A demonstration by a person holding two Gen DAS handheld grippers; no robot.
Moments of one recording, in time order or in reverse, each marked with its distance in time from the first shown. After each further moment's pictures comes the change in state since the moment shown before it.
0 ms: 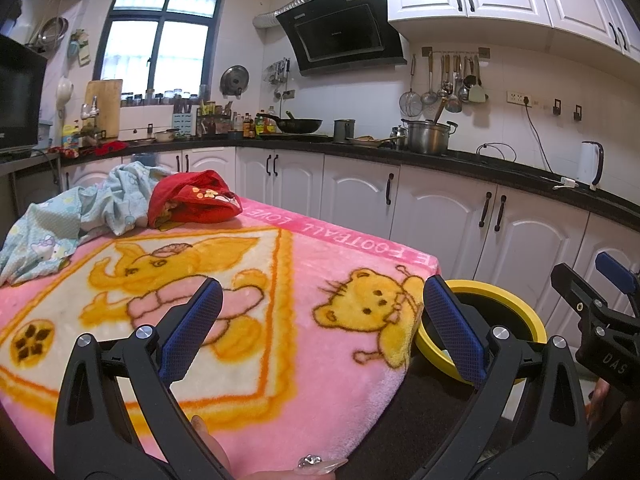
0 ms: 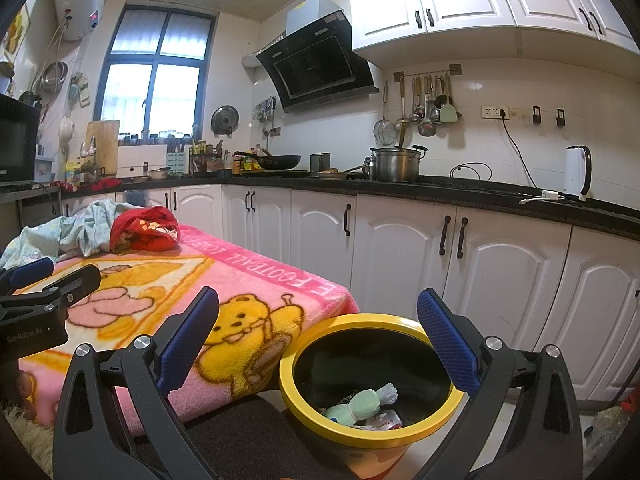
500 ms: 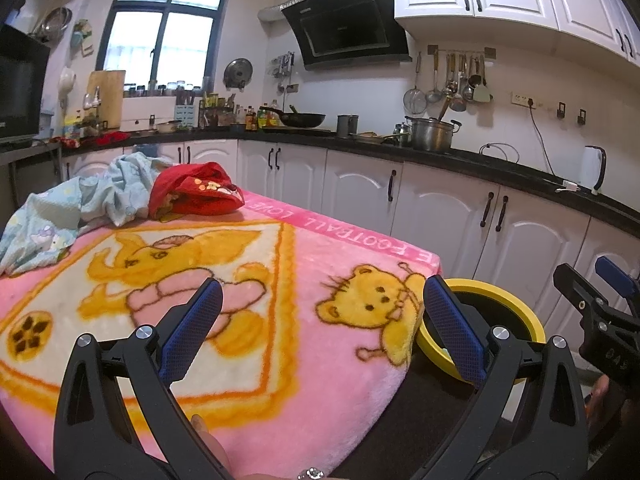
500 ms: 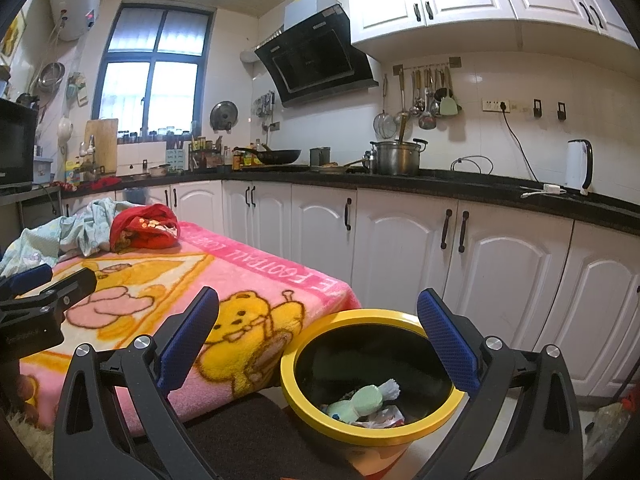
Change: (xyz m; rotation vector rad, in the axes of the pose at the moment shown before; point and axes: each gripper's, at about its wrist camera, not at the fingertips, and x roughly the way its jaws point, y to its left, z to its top) left arm 0.000 0.005 -0.001 -0.031 0.027 0.000; right arm 0.004 -0.001 -0.003 0.015 0.031 0.007
